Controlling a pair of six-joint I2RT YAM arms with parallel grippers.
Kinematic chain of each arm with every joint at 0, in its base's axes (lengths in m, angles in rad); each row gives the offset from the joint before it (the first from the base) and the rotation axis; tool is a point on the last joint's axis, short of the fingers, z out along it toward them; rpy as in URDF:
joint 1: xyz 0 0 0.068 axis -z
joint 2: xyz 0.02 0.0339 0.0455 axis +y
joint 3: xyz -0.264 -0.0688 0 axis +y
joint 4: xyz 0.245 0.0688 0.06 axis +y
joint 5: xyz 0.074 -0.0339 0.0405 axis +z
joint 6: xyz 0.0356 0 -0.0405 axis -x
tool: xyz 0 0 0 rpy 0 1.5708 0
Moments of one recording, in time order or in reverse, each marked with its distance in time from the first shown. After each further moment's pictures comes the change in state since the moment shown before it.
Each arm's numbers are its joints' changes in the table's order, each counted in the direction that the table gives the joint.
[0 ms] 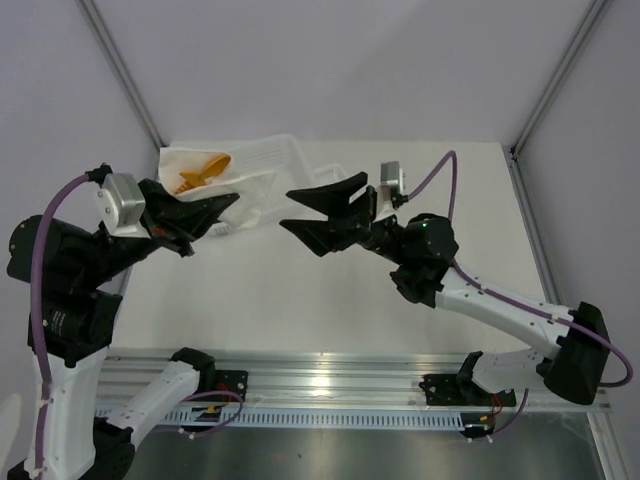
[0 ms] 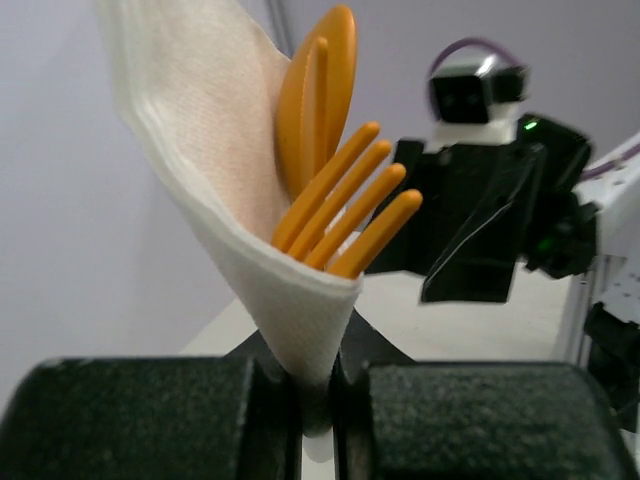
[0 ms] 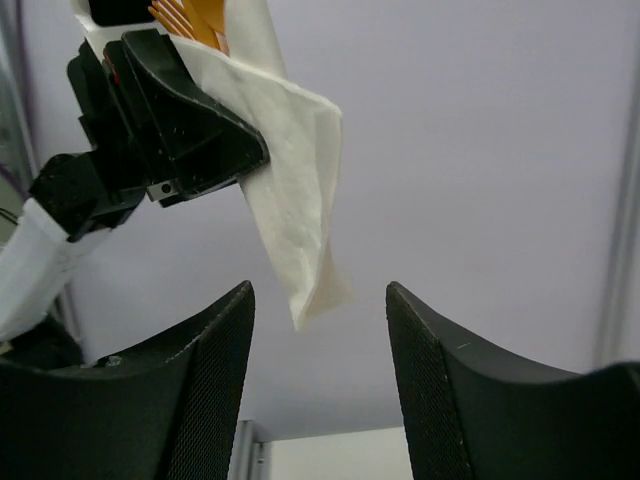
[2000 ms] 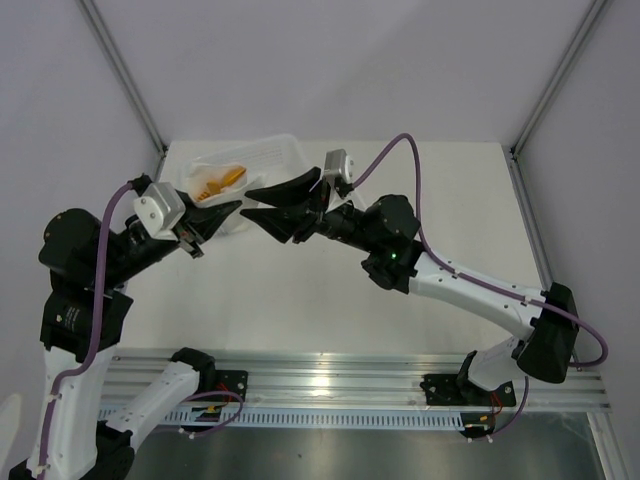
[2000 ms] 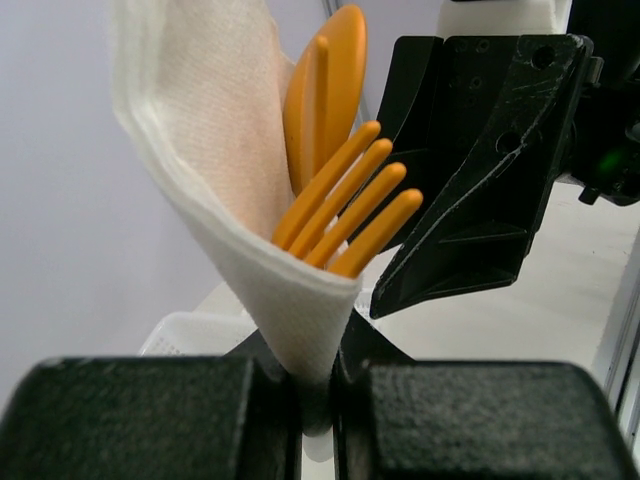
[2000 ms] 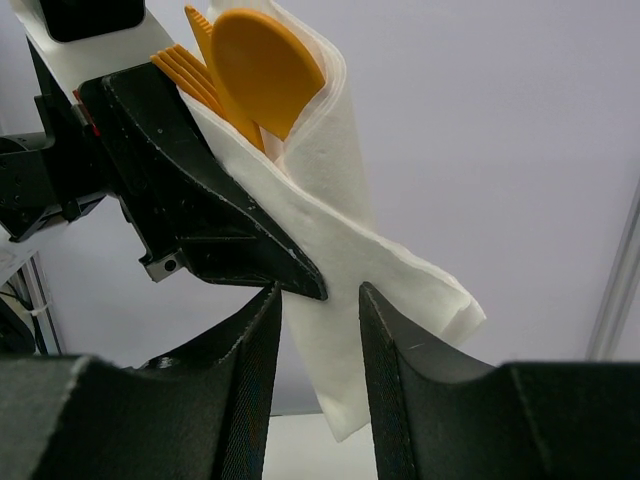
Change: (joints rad) left arm 0.002 -0.030 0.097 0.135 0.107 -0.229; right arm -0.063 0.166 -0.254 0.219 -0.016 0.158
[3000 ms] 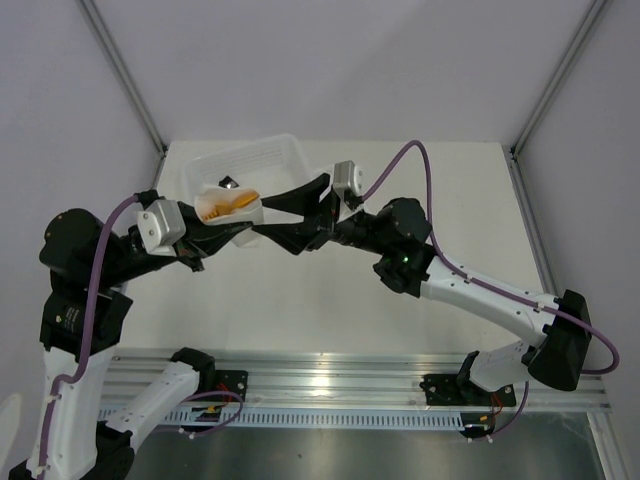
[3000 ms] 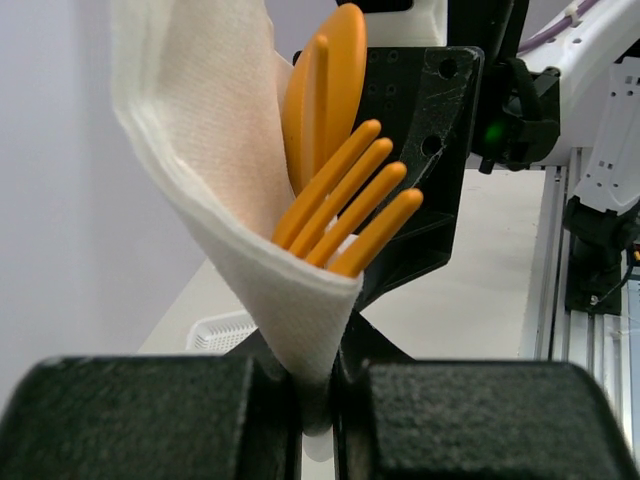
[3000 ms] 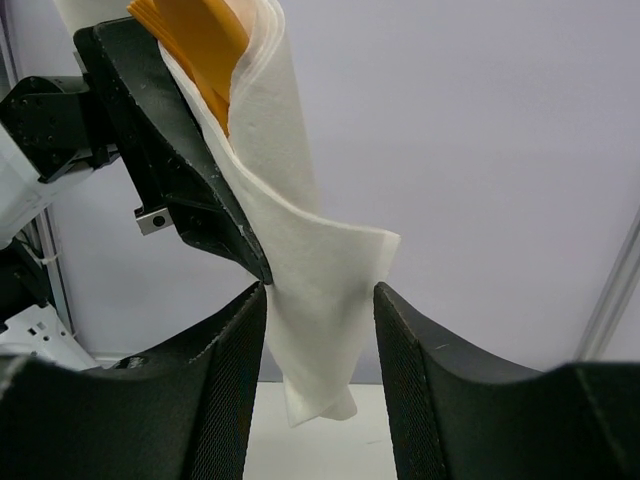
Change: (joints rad) left arm 0.000 -0.002 0.000 0.020 -0.206 -0.011; right arm 0.021 -0.079 0.079 0.032 0.088 0.064
